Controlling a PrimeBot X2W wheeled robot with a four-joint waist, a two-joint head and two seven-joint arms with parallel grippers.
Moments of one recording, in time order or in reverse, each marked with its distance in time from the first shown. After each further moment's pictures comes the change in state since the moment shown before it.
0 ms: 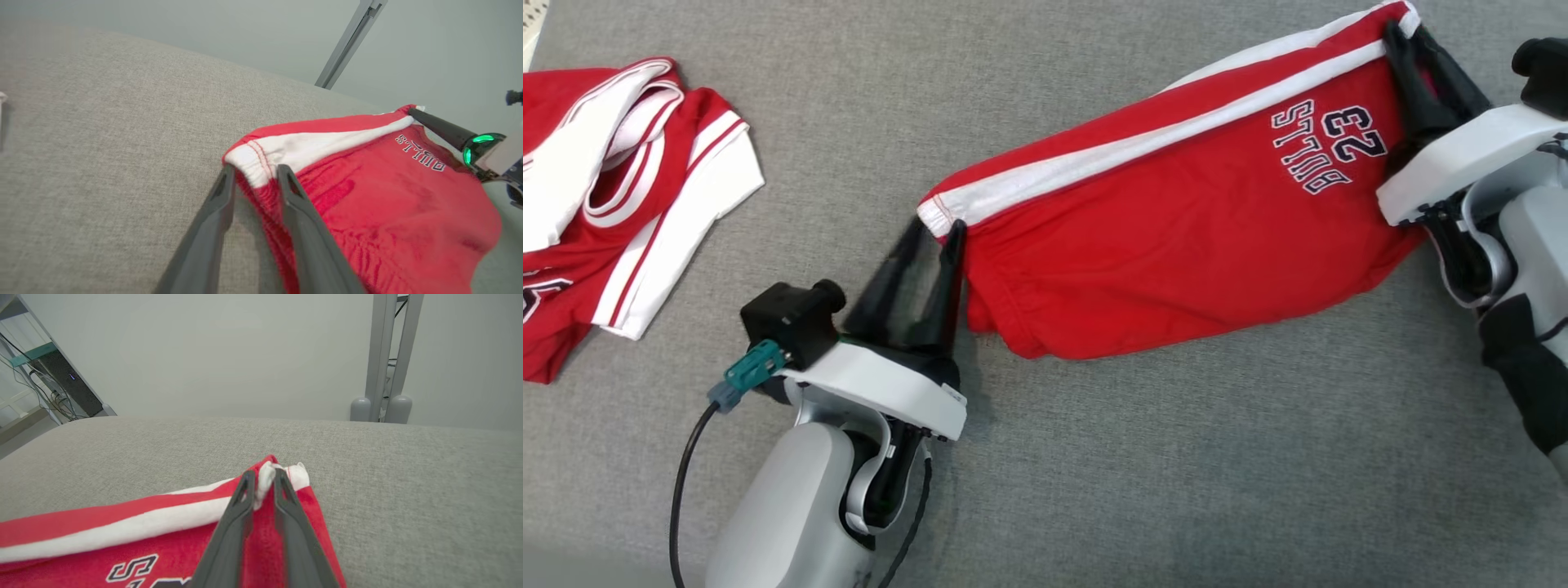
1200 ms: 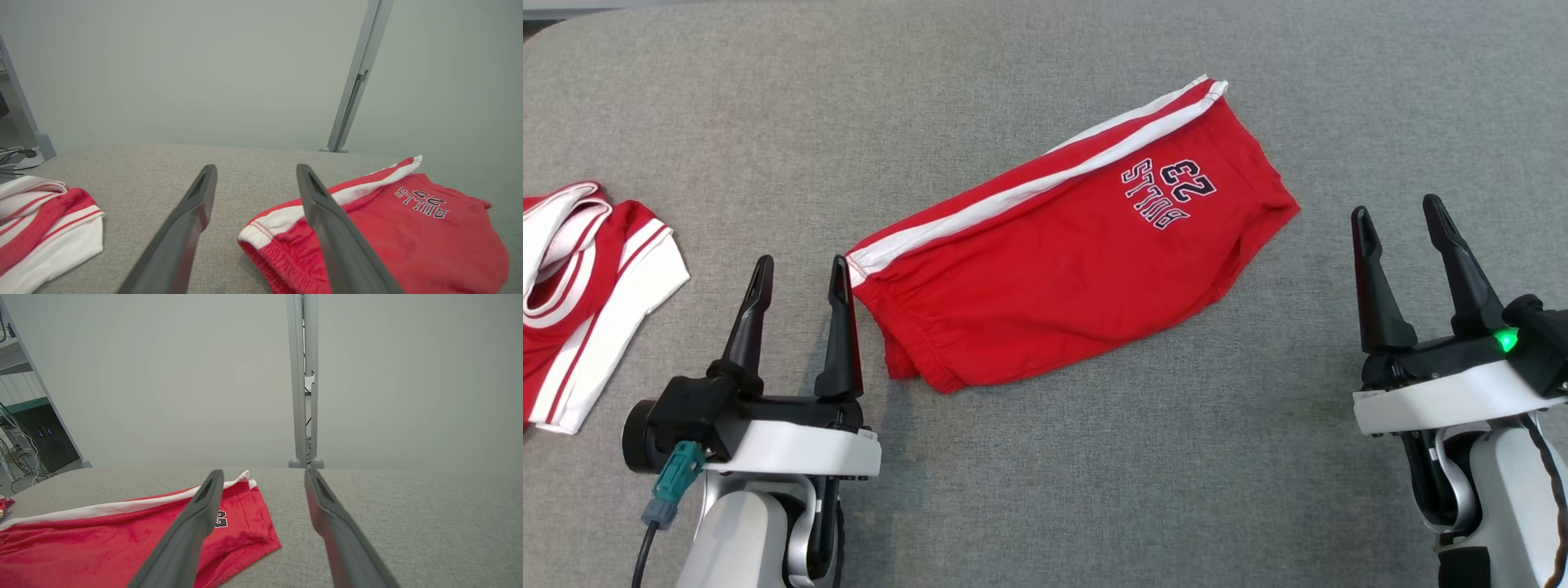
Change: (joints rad) left arm 0.182 -0.017 0.235 -0.097 0.301 0.085 -0.137; right arm 0.669 0.191 -0.458 -0.666 -0.416 0.000 -0.018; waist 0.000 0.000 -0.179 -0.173
